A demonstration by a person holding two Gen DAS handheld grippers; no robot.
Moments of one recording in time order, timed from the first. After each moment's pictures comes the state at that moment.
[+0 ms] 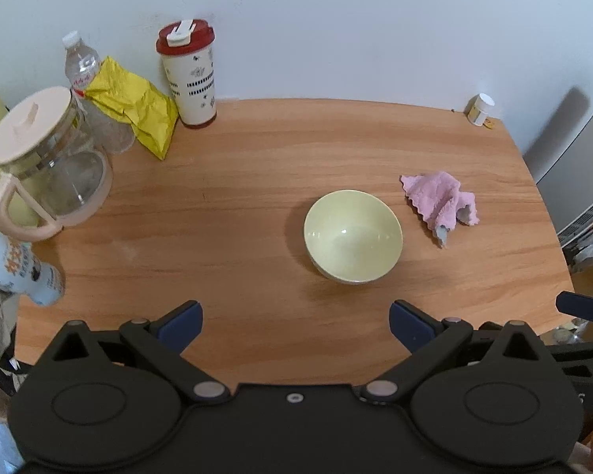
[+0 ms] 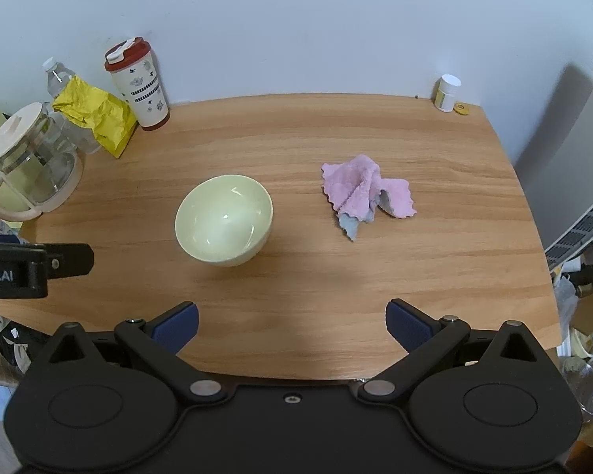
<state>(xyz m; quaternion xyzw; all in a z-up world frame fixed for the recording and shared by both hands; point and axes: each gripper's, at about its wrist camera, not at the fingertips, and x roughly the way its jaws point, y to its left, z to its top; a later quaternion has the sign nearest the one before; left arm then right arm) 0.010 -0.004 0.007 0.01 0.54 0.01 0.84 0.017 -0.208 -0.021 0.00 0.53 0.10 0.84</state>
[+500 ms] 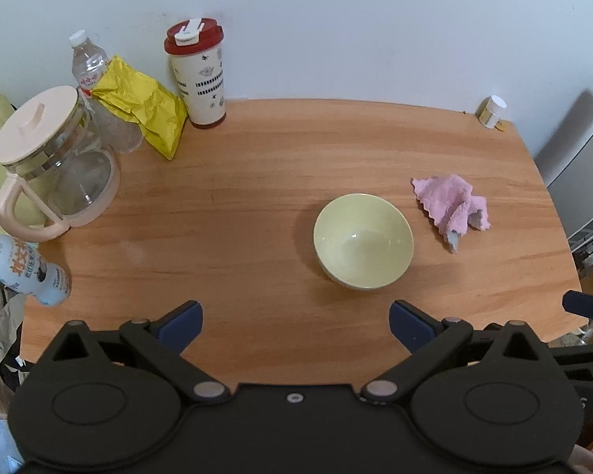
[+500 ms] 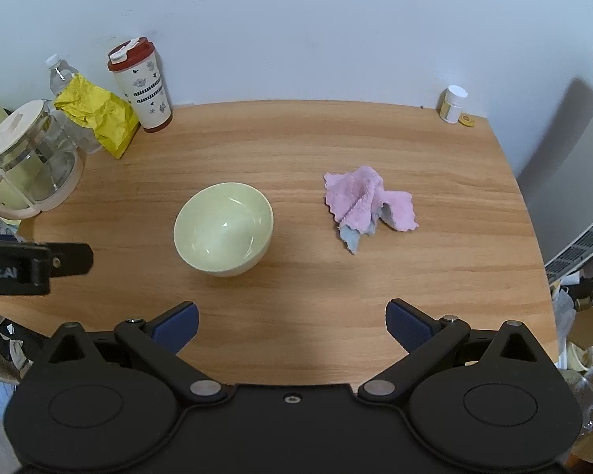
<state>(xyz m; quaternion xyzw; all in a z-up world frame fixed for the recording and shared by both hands) 0.014 0.001 -0.003 -0.02 0.54 0.01 0.84 0.025 -0.204 -0.025 -0.01 0.52 0.11 0.85</state>
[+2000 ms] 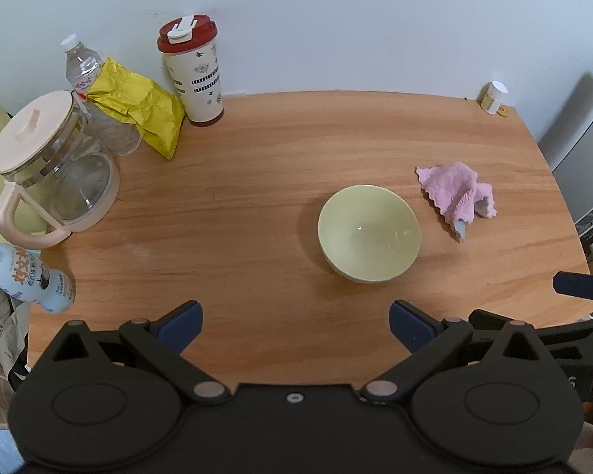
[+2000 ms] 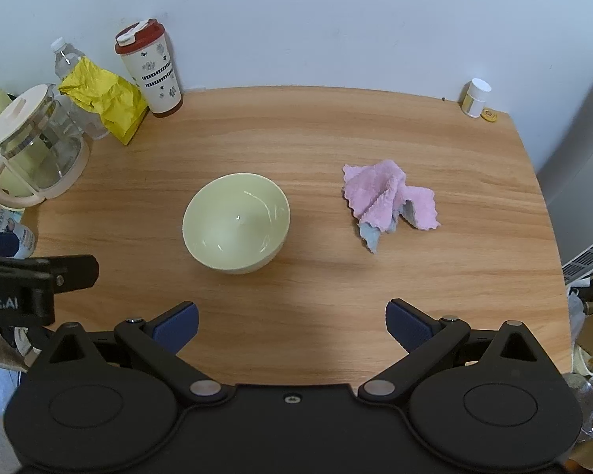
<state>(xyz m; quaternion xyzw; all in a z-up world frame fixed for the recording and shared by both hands) 0.014 -0.002 -0.008 0.01 0.55 0.01 0.84 0.041 -0.189 -0.038 -0.02 0.55 0.13 0.83</state>
